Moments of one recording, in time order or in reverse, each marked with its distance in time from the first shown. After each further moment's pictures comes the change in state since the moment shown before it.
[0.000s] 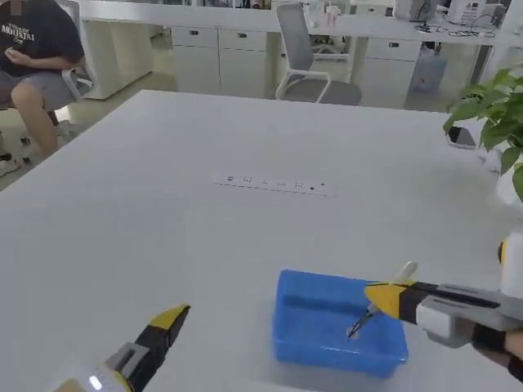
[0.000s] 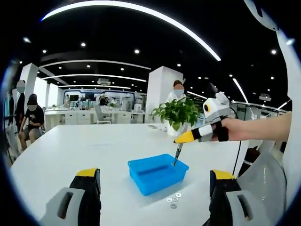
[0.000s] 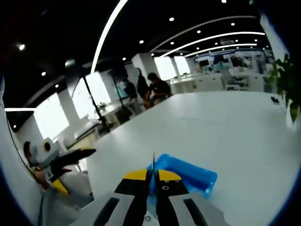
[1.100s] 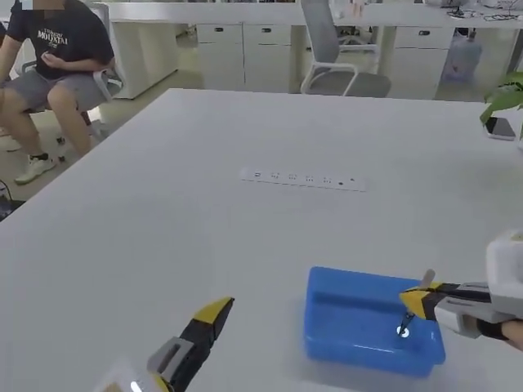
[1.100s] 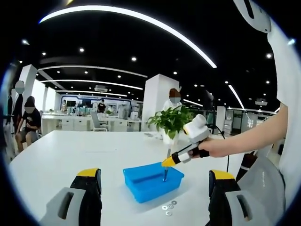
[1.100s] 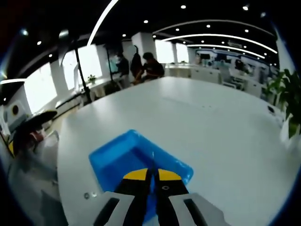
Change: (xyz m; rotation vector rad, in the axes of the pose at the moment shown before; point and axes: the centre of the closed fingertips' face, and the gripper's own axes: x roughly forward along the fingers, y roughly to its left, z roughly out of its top) left arm 0.000 -0.009 0.013 -0.005 -0.086 -0.031; right arm 0.033 -0.064 -0.047 -0.171 0.190 -0.120
